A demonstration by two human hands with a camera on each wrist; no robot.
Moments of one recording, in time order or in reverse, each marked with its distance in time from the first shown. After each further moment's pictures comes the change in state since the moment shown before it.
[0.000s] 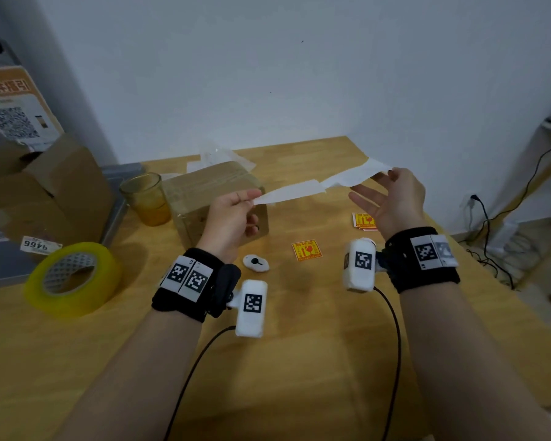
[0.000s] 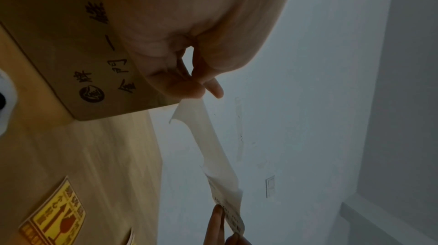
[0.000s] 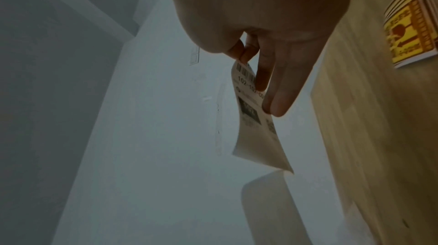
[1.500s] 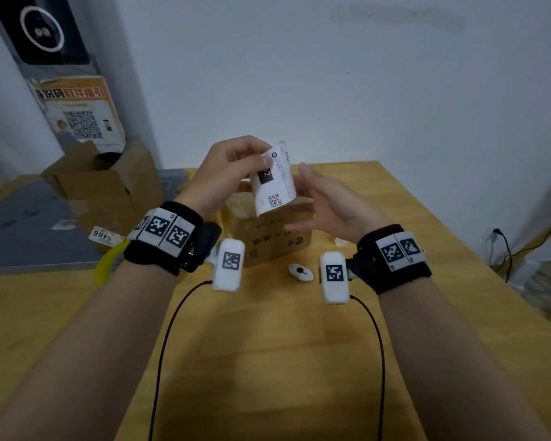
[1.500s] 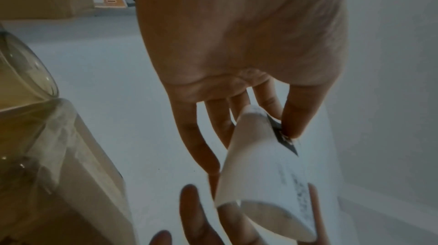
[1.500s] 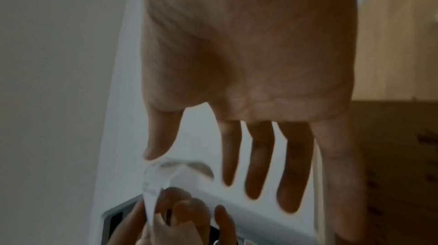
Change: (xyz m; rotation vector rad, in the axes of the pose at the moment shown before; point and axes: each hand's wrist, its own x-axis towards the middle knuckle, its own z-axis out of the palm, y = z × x) left_hand 0.006 0.094 -0.109 0.189 -0.303 0.482; right_hand -0.079 0.050 0.120 -0.499 -0.940 0.143
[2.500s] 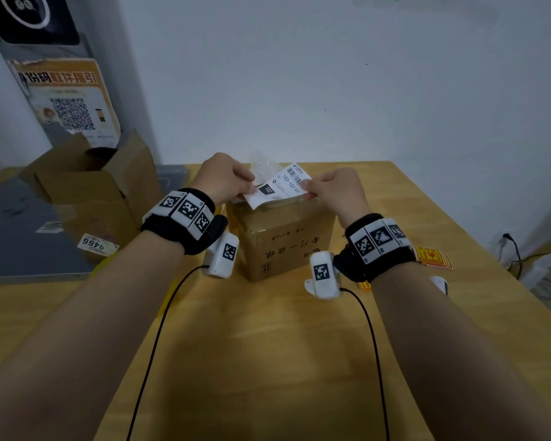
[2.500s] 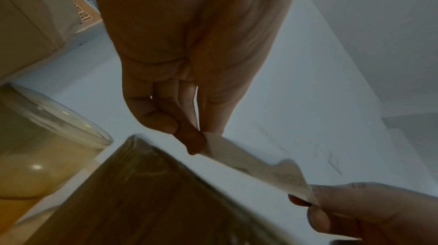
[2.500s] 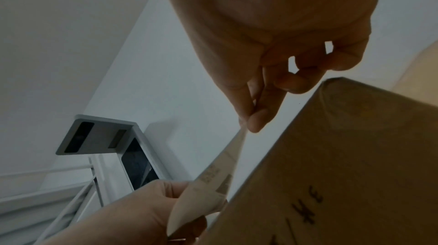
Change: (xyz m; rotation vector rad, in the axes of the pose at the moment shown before) left_hand 0.077 -0.089 -0.052 0.586 0.129 -0.352; right_hand 0.110 0.026 -0.019 -0.597 0.603 -0.019
